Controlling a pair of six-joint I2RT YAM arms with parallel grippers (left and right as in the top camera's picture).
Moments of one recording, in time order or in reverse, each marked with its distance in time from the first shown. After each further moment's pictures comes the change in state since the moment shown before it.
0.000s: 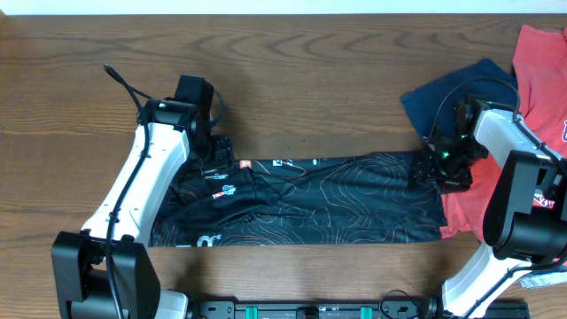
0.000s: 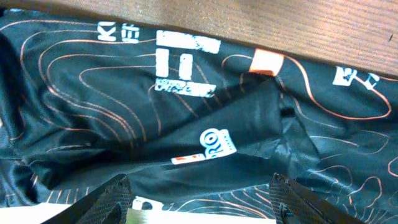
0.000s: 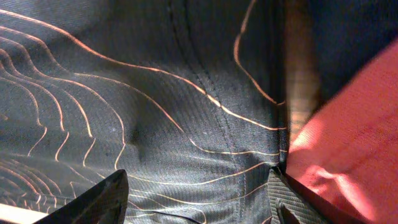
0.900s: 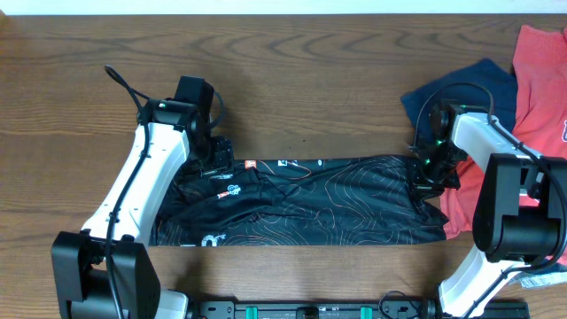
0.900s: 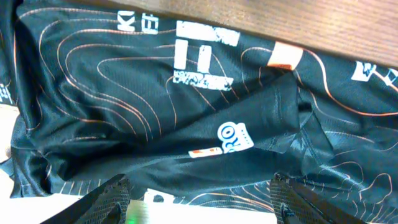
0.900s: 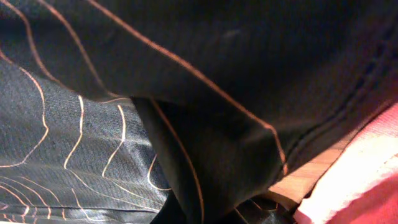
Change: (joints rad) left arm 0.000 0.000 0.000 -0.024 0.000 0.000; right arm 0.119 -0.012 -0.047 -0.004 0.070 0.078
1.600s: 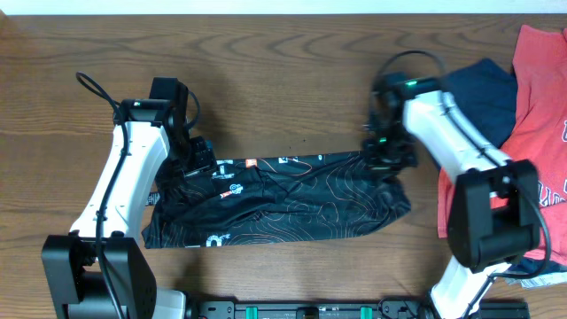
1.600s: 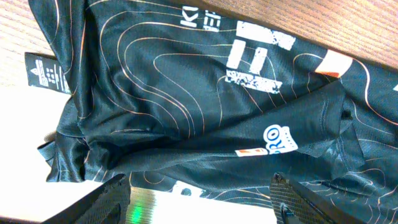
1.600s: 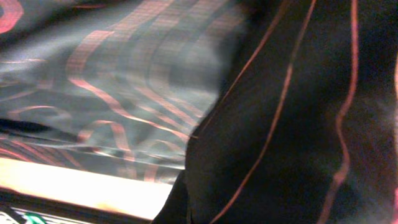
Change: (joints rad) left arm 0.119 0.000 0.000 -0.045 0.000 0.001; right arm 0.364 -0.019 0.249 -0.155 -0.106 0.214
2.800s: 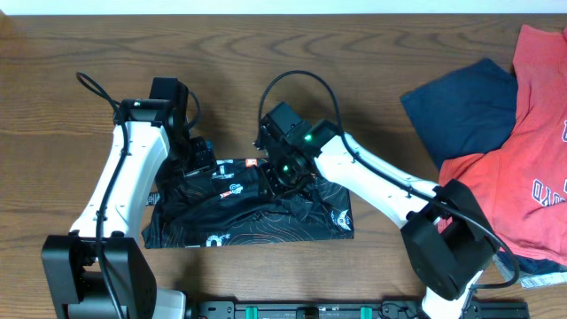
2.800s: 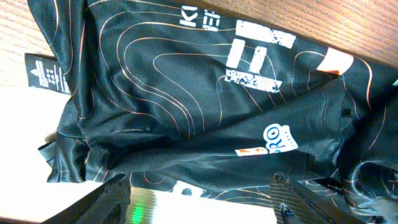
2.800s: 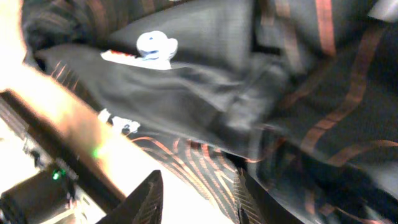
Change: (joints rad) left arm 0.000 0.000 0.000 0.000 0.000 0.007; right arm 0.454 0.000 -0.004 0.443 -0.254 0.155
